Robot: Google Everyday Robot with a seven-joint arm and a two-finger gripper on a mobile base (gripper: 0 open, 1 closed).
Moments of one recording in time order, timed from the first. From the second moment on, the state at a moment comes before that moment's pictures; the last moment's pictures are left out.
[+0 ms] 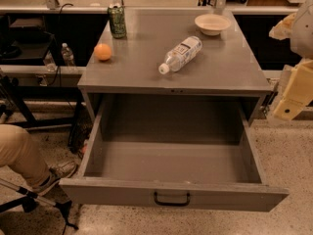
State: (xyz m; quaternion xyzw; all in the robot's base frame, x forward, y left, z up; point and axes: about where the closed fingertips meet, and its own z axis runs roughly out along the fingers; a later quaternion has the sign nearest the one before) arm 0.437 -0.209 1.002 -0.60 0.77 -0.06 0.20
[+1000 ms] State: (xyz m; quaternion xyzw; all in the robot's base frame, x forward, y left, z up) arm 0.535 -0.200 0.966 -0.65 0.72 -0.08 0.22
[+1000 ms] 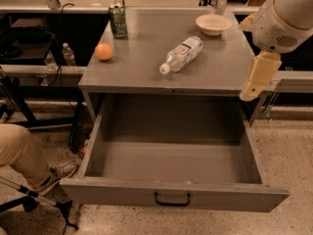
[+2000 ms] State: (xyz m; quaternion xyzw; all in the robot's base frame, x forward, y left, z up) arm 0.653 -0.182 0.922 -0.67 0.69 -0.06 0.25
